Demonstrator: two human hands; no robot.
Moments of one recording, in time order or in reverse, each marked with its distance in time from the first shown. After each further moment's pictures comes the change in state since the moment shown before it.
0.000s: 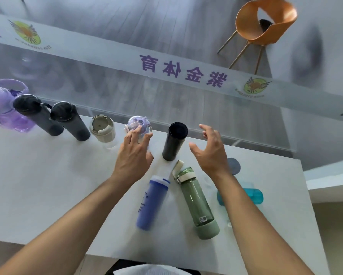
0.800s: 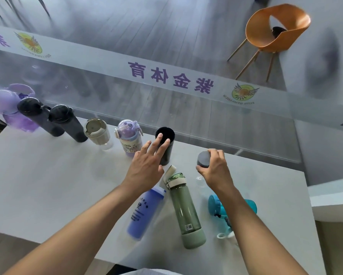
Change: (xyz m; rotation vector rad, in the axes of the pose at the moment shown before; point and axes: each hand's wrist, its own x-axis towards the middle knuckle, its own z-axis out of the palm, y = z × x) left_hand -0.002 0.080 0.025 0.039 -0.162 0.039; right_hand 0.000 0.078 -0.034 -0.140 -0.191 0.118
